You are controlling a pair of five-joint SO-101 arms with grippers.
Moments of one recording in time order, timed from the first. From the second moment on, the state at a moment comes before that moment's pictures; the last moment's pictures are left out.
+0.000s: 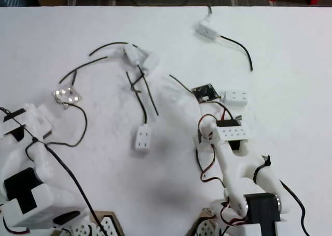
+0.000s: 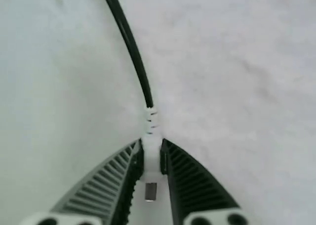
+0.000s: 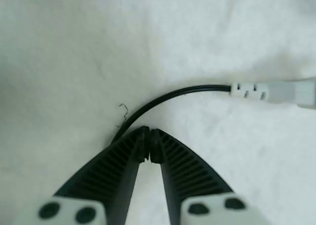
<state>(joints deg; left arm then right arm) -36.5 -1.2 41.3 38.3 -78.0 -7.9 -14.8 56.0 45.5 15.0</state>
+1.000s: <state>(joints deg) -7.2 -67.7 54.0 49.1 -10.8 -7.9 -14.8 56.0 45.5 15.0</state>
